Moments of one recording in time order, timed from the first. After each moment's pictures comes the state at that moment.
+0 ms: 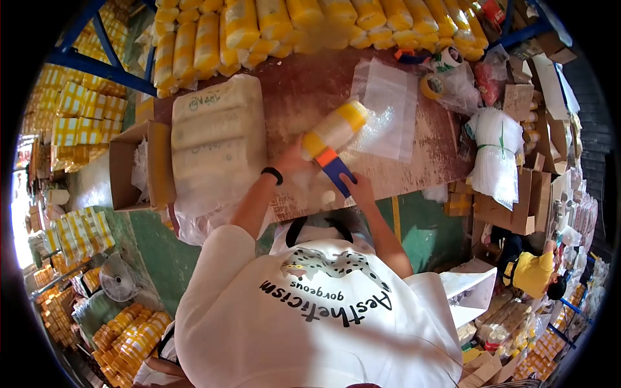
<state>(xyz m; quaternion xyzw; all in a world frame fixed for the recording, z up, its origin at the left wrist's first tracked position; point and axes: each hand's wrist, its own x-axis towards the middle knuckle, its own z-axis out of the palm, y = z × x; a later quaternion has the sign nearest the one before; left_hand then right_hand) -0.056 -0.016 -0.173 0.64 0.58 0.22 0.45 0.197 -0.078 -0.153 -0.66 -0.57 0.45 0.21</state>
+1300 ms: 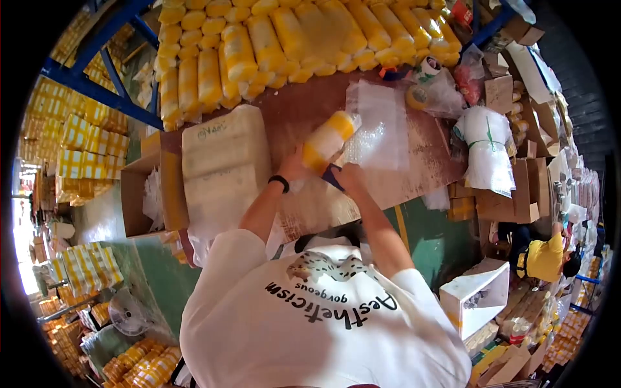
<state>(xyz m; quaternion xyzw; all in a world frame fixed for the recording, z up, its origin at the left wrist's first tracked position) -0.068 0.021 -0.130 0.66 0.62 0.09 0.42 0.133 -0.012 -0.102 -0.73 -0.63 0.26 0.00</state>
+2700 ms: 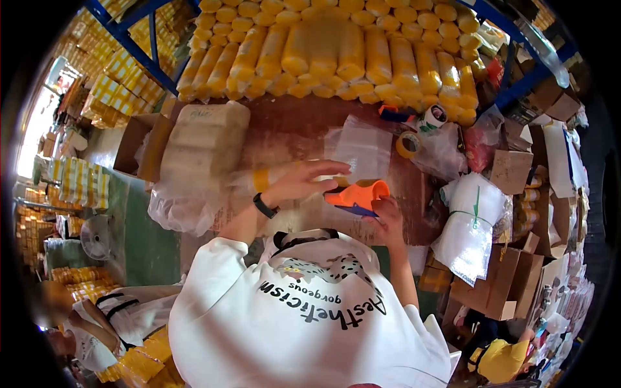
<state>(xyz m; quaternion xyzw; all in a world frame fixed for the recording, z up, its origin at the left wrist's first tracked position) 0.148 0.010 0.058 0.62 0.40 0.38 0.55 0.426 0.027 -0.013 -0.28 -0.85 0.22 0.38</state>
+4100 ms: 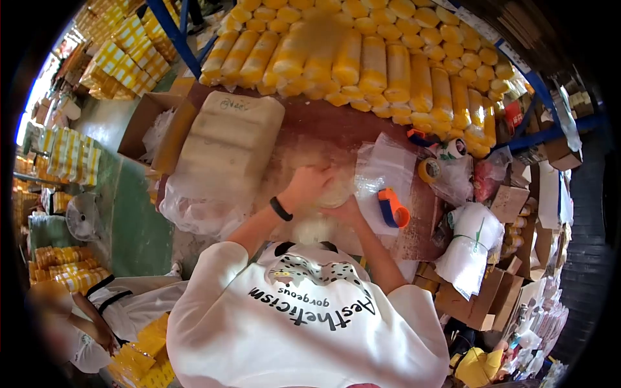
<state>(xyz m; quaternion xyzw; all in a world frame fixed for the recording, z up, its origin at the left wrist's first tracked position) 0.024 -0.008 0.004 0.71 0.59 0.37 0.10 0.198 0.031 -0.079 -0.31 -0.69 0.62 0.22</state>
